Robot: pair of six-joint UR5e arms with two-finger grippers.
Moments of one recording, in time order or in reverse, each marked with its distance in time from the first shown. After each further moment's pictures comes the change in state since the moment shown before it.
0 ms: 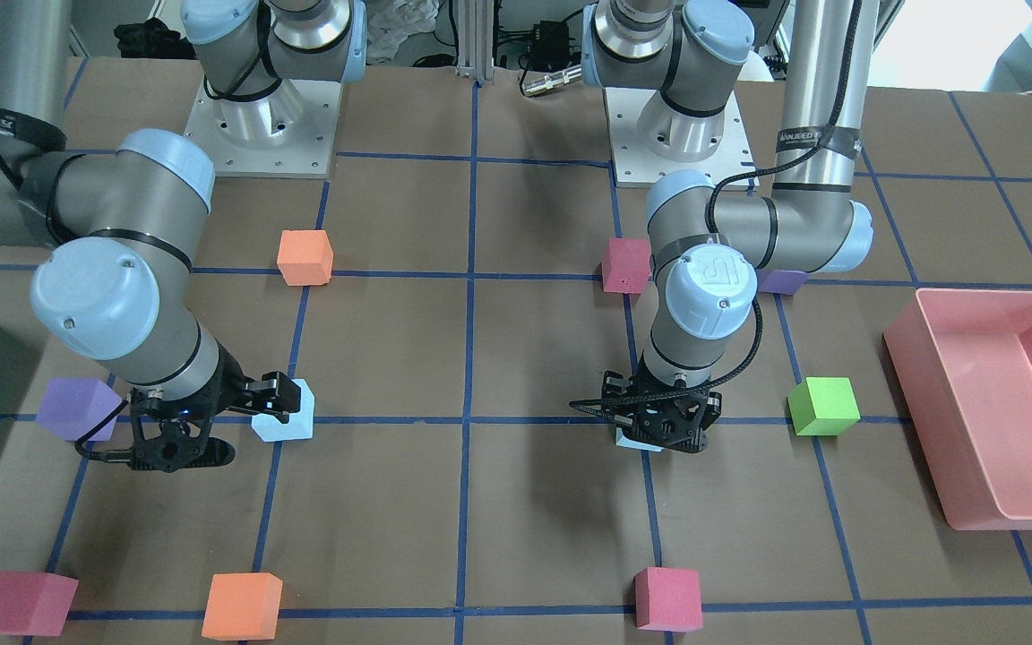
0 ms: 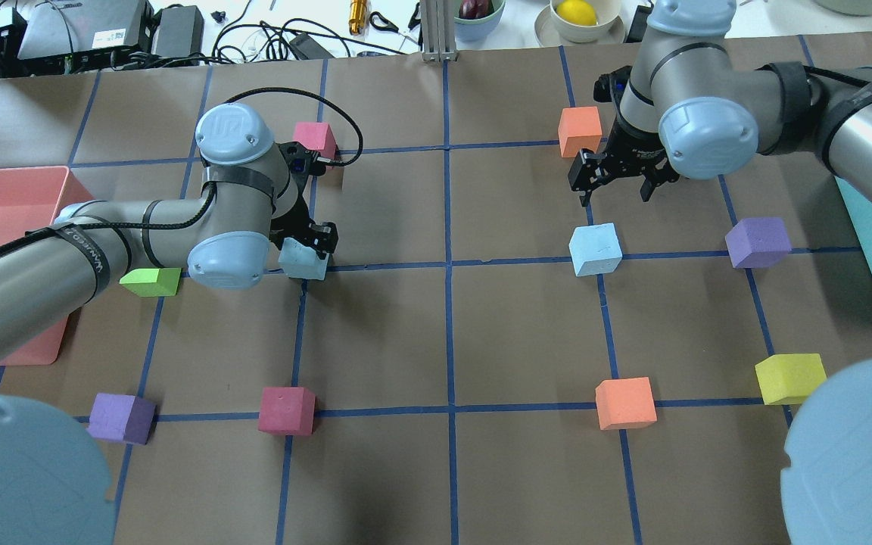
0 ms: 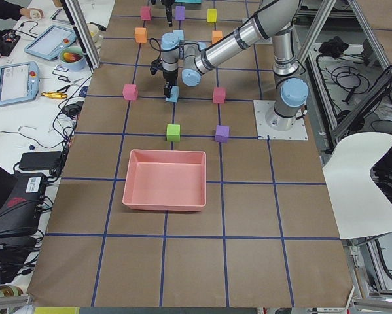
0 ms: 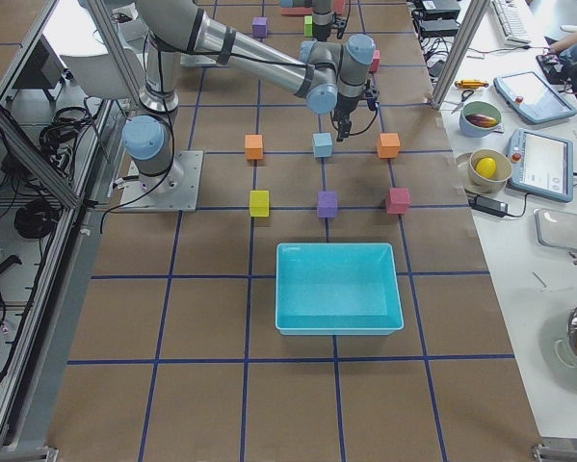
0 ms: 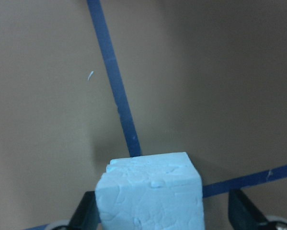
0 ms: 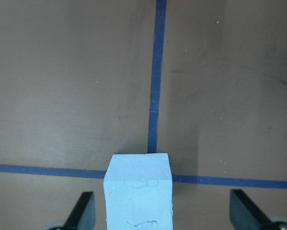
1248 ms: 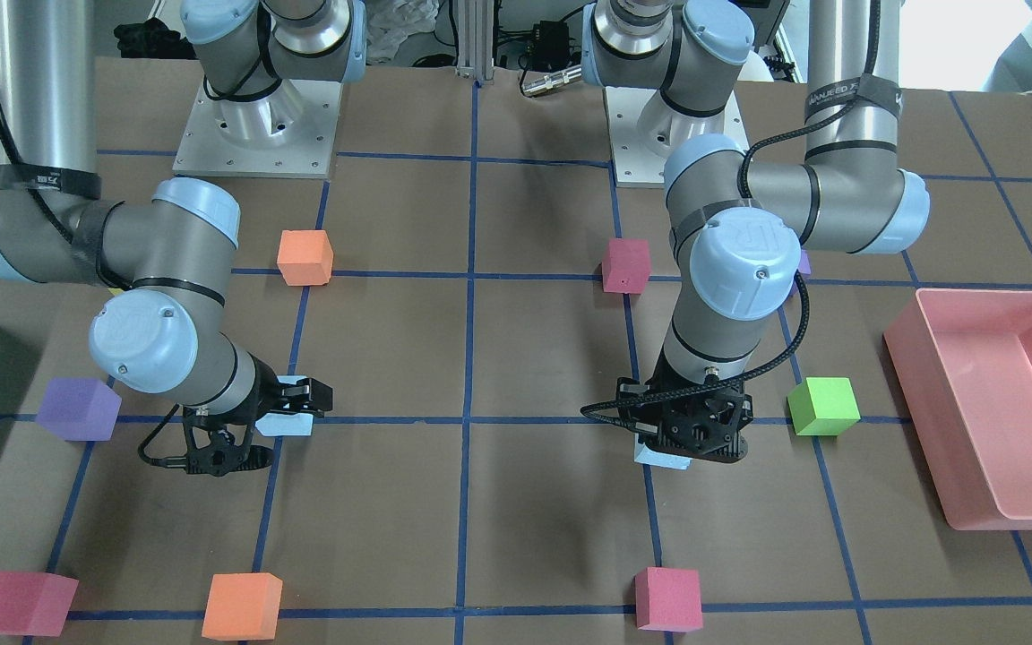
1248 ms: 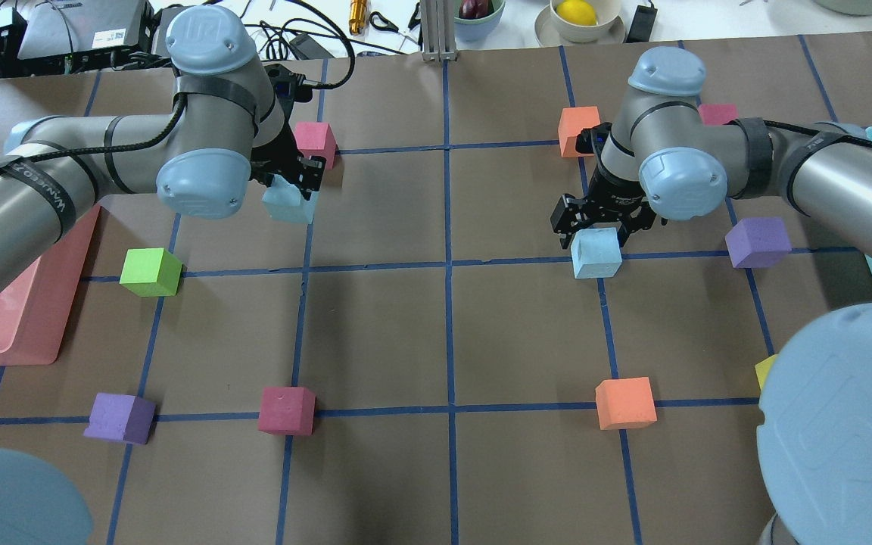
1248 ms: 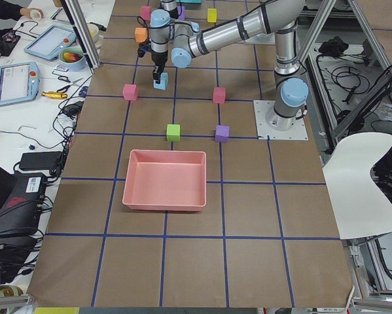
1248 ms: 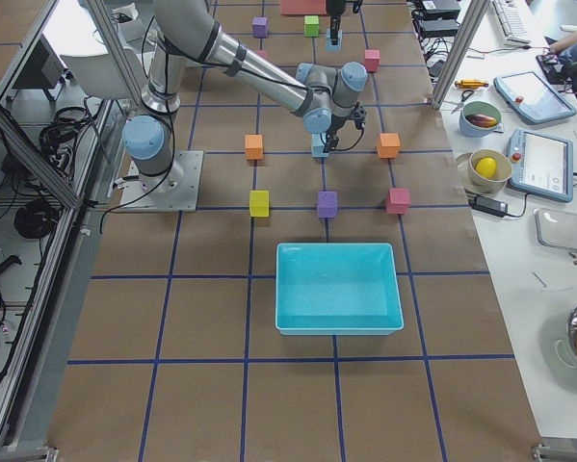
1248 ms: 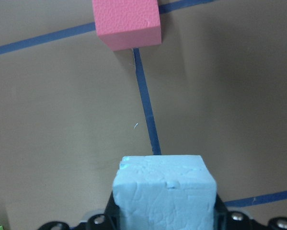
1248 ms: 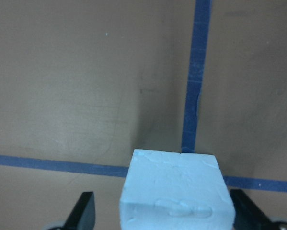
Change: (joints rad) left arm -0.016 0.056 0.214 -0.218 0.004 -0.071; right arm 0.001 0.061 0.084 -0.041 0.073 -0.004
